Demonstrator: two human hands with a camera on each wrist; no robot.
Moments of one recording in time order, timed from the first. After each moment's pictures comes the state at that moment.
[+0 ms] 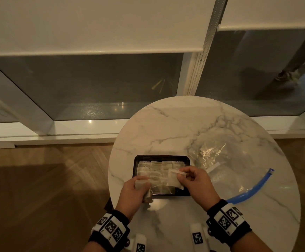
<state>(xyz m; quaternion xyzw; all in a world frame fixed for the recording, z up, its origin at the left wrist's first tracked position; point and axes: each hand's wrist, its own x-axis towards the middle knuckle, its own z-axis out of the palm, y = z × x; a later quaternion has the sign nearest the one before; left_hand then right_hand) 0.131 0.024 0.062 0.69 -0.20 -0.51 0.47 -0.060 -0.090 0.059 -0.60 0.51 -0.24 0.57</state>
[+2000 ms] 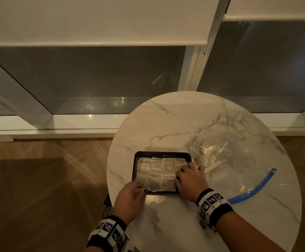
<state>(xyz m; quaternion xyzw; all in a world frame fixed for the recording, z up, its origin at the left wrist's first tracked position) 0.145 0.043 -0.001 0.80 -0.43 -0.33 0.26 -0.051 -0.110 0.006 -0.89 0.42 0.14 0.08</state>
